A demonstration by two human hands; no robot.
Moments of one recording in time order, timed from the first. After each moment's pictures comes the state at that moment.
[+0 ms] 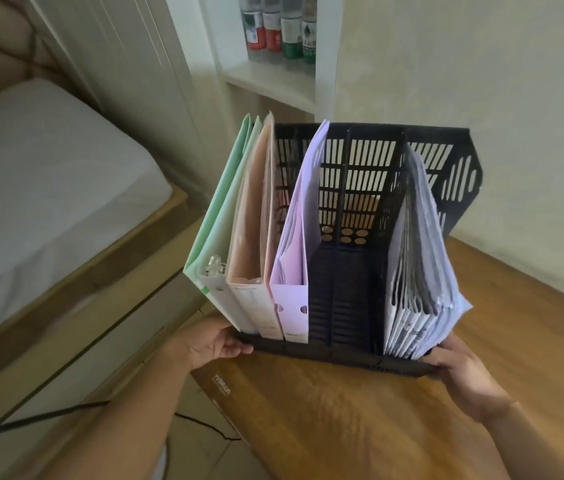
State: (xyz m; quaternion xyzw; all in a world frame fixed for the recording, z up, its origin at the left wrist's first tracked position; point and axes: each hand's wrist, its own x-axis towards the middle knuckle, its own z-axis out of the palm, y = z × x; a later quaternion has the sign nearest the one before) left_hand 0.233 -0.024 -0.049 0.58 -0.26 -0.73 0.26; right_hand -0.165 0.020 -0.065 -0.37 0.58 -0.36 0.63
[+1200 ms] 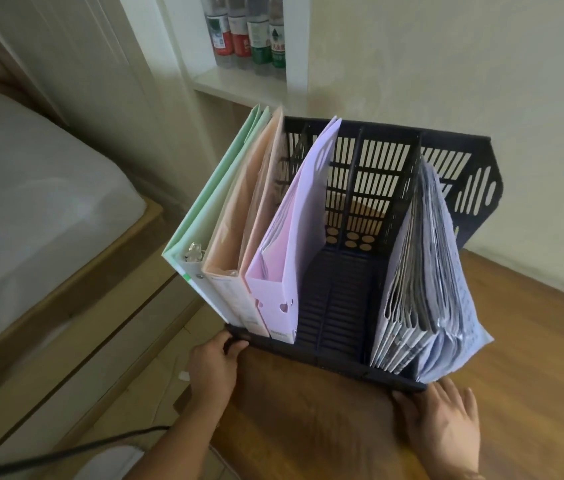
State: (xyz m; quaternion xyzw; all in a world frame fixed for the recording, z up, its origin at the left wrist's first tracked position) left_hand 0.195 -0.017 -0.110 0.76 -0.56 -0.22 0.25; right_hand -0.128 0.076 -0.116 -0.58 0.80 -0.13 0.07
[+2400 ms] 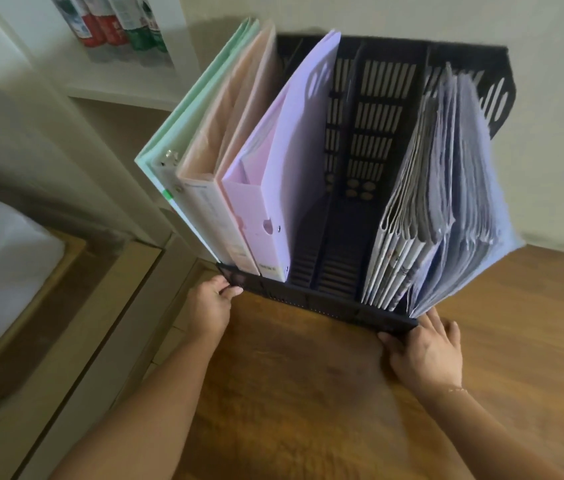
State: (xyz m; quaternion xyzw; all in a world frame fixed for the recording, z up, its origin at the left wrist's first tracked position) left_hand 0.116 -0.187 -0.109 0.69 -0.62 -0.31 0.21; right_hand -0.166 -0.014 -0.132 -0.51 0.85 -0.06 0.10
